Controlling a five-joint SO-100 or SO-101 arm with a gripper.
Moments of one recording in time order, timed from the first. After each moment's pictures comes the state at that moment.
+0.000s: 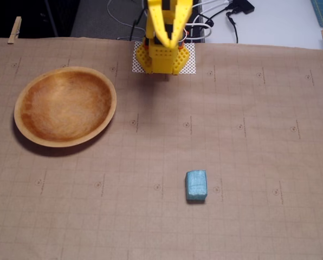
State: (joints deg) arm -3.5 176.1 126.6 68.1 95.6
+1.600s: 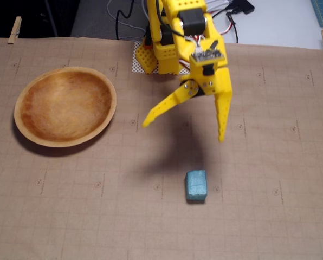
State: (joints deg) arm -17.8 127.4 136.0 22.9 99.8
